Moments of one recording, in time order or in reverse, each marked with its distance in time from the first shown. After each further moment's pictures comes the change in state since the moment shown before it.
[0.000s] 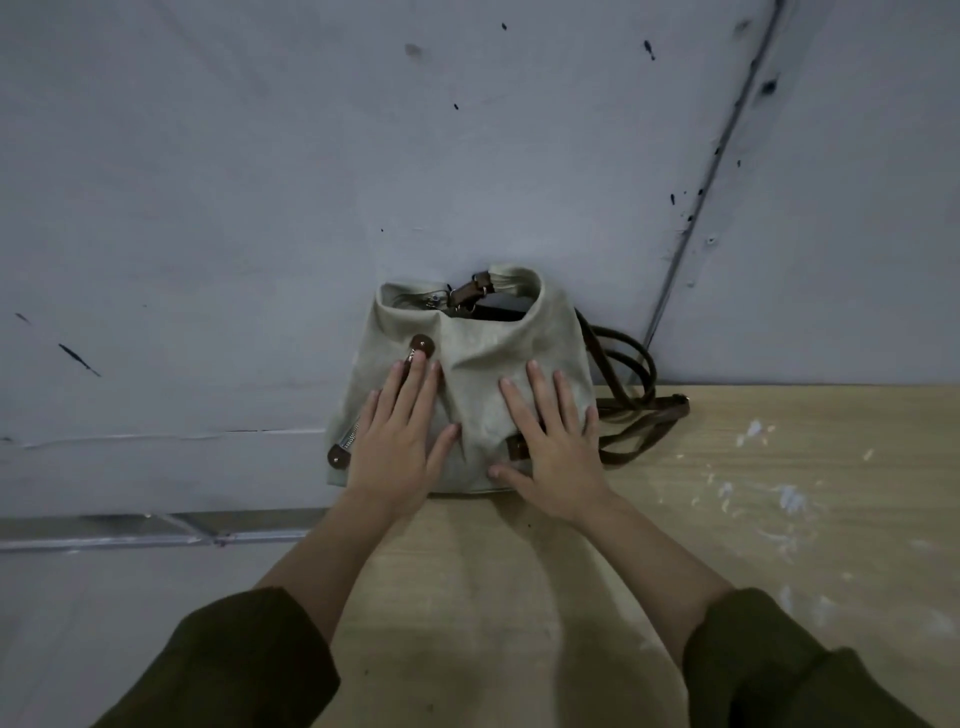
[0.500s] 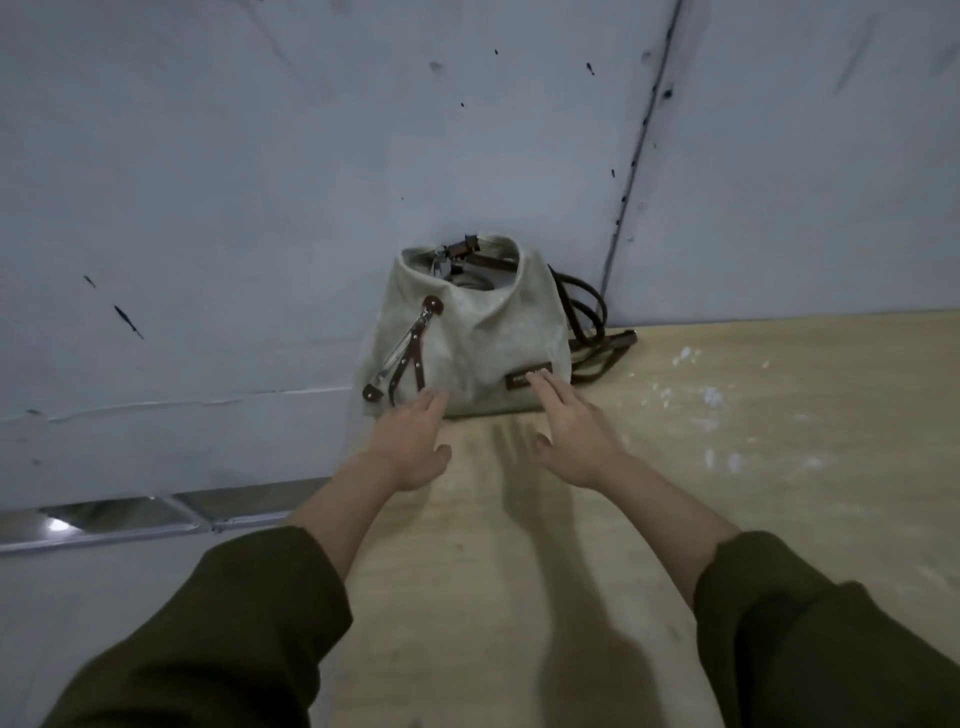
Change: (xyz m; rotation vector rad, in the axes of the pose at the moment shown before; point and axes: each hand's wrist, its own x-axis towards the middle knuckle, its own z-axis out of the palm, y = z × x) left_hand -0.098 0.022 -0.074 -0.030 -0.468 0.075; right_hand -0.111 -0.059 -0.042 -0.013 -0.103 0.146
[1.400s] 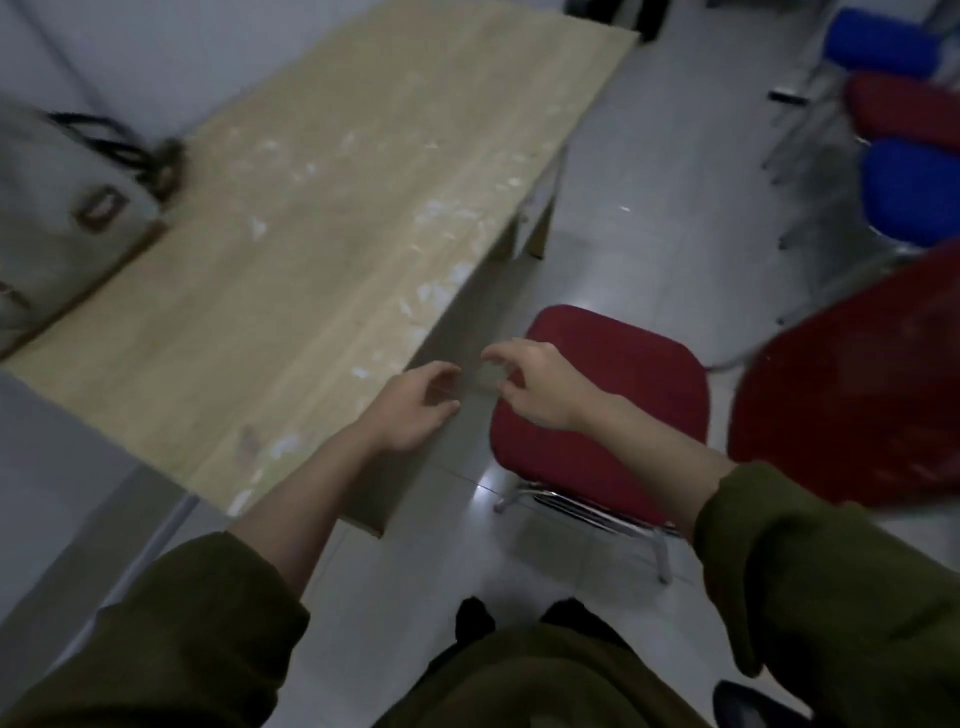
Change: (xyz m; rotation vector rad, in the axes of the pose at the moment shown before) left_hand -0.295 0.129 0.136 -0.299 -0.524 0.853; right_hand -0.461 -0.126 0.105 0.253 0.374 0.790
